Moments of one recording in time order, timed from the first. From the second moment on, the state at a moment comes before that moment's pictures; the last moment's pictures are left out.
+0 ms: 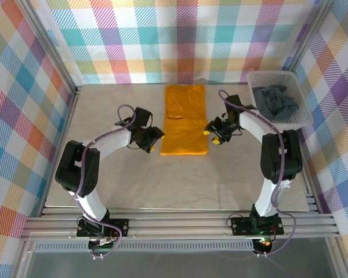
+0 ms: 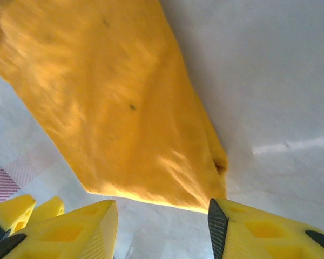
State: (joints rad) left arm -0.44 1.73 1.09 -0.43 0.27 -1.22; right arm 0.24 1.83 1.29 -0.75 -0.52 0.83
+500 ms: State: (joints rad) left arm -0.50 1.82 1.04 -0.29 0.30 -1.42; right arm 0.29 1.90 1.18 -0.65 -0.58 0.92
